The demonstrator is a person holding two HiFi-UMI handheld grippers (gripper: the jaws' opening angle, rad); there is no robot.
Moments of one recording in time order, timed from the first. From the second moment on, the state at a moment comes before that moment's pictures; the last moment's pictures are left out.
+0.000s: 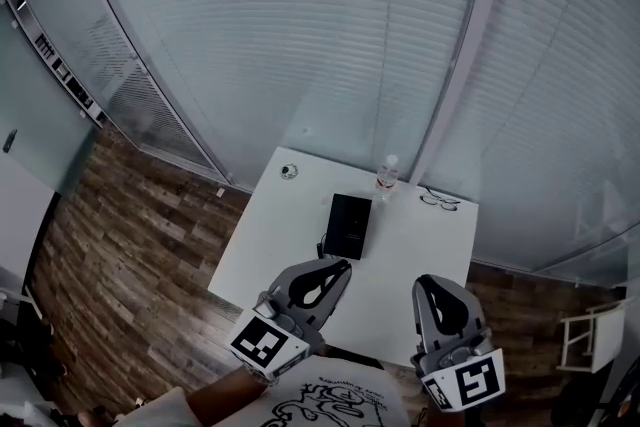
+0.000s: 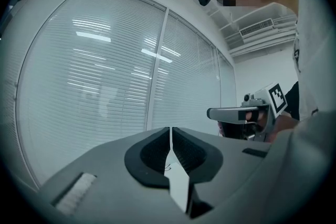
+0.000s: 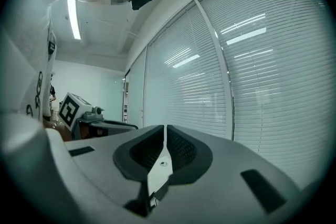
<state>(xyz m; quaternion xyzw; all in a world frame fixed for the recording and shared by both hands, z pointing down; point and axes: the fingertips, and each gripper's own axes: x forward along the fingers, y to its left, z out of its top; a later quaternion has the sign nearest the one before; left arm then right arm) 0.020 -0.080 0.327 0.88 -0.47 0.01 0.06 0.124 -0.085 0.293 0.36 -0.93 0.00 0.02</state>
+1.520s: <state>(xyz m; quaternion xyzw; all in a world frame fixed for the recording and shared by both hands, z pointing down) -0.037 -0.173 0.404 0.89 -0.43 0.04 0.14 0.041 -0.155 0.336 0.36 -0.93 0.02 0.07</state>
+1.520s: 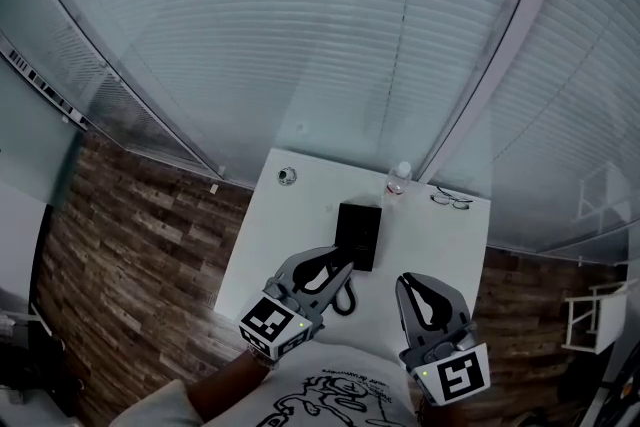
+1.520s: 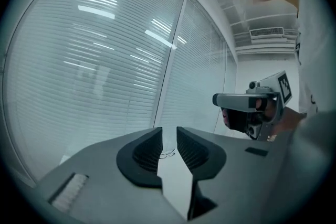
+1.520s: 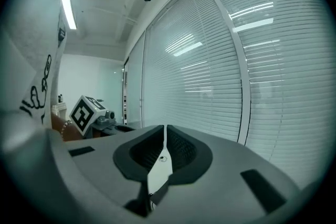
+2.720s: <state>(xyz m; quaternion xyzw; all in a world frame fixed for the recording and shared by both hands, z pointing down) -0.066 -0.249 0.628 0.85 -0.44 0.14 0.26 0.035 -0.191 0.421 0.35 -0.92 0.10 0.13</state>
